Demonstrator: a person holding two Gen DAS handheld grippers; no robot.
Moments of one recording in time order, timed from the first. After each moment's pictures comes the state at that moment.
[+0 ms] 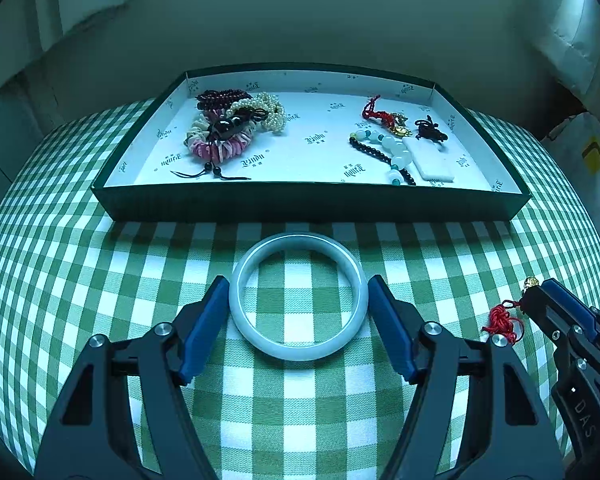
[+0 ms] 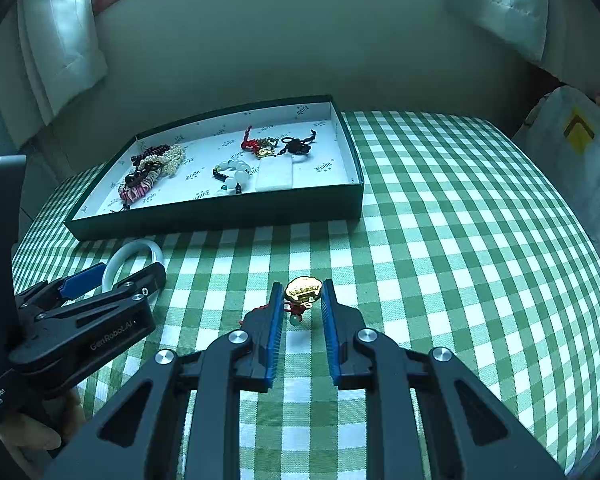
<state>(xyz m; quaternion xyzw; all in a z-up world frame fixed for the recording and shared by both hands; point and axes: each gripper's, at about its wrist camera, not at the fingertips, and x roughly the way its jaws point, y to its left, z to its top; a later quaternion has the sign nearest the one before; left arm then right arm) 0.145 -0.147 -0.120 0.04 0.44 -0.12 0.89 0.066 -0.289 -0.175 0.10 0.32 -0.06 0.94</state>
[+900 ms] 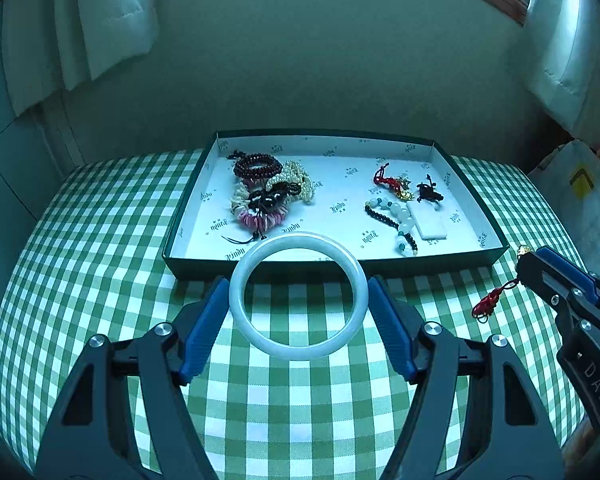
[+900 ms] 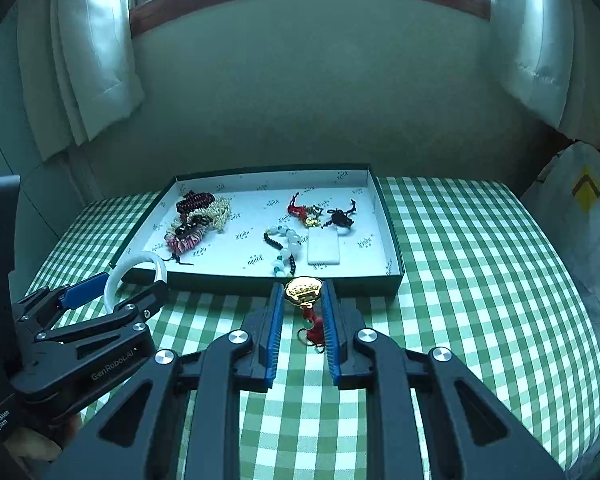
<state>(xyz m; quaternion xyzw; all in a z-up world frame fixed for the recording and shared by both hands) 0.137 -0.113 -0.071 0.03 0.38 -0.13 0.91 0.070 -0.259 -0.105 0.06 0.26 -0.04 0.96</state>
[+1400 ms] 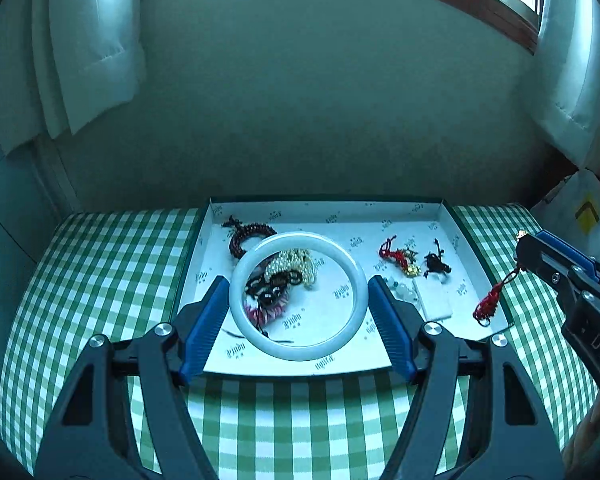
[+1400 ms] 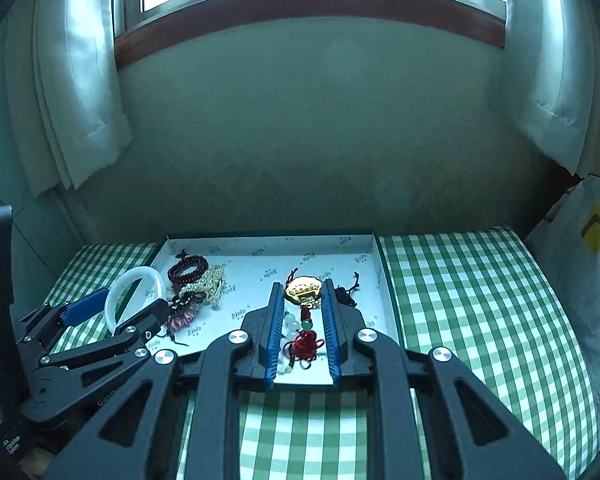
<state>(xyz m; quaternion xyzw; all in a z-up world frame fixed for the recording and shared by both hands) 0.201 -0.128 -0.036 0.03 0.35 -0.13 0.93 0.129 -0.273 -0.059 0.07 0.22 -0.05 0.97</state>
